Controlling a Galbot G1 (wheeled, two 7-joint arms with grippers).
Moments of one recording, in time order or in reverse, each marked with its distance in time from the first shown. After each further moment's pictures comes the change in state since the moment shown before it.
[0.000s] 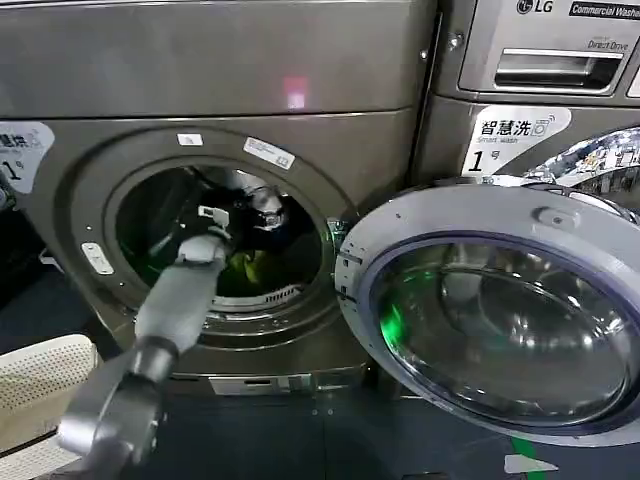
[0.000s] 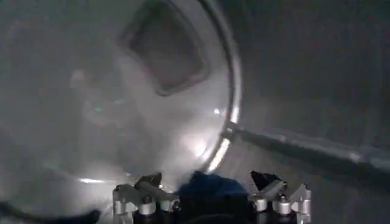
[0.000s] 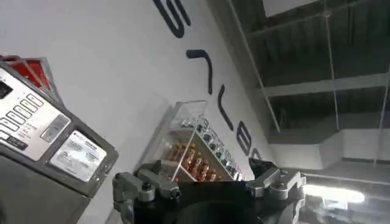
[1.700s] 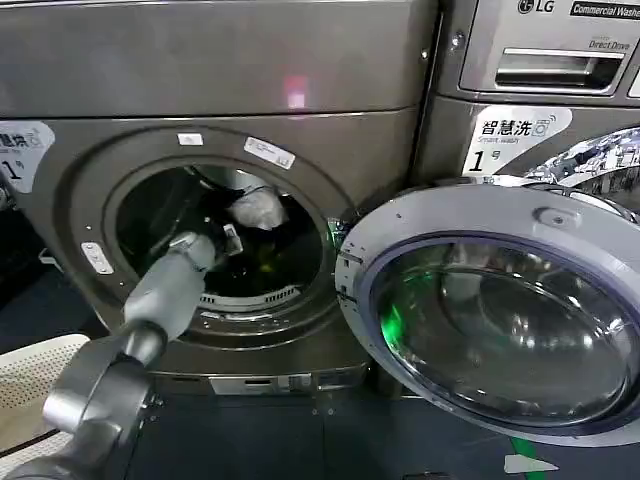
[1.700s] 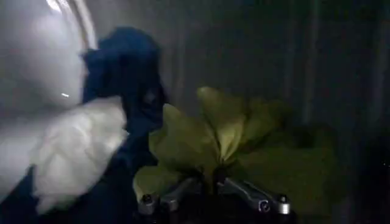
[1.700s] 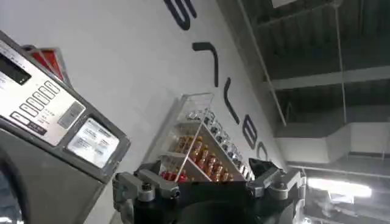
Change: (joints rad) left arm 0.042 0.015 -0.009 -0.031 0.307 0.075 -0.068; right arm 0.032 0.025 -0.074 0.008 -0.034 0.019 0.001
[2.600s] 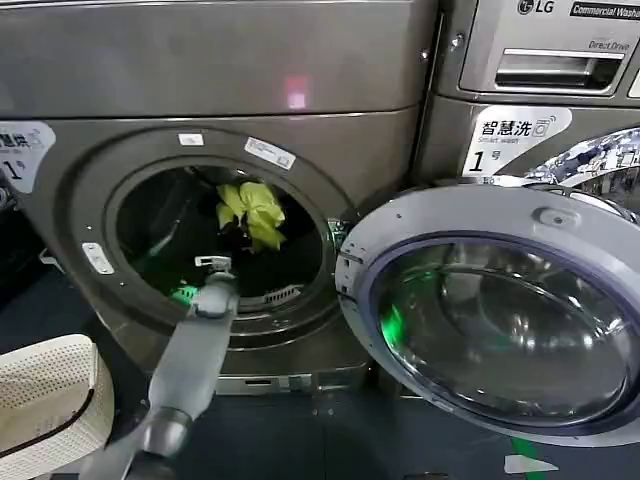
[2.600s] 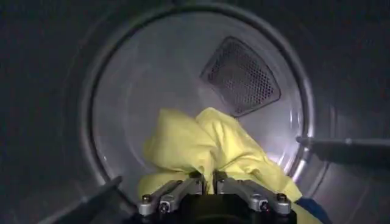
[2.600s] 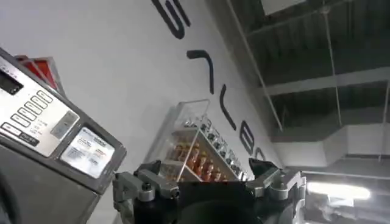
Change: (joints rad) left arm 0.366 -0.106 -0.255 -0.419 -0.448 -0.220 -0.705; right arm 0.002 -0.020 -0.004 -0.029 0.018 0.045 0.025
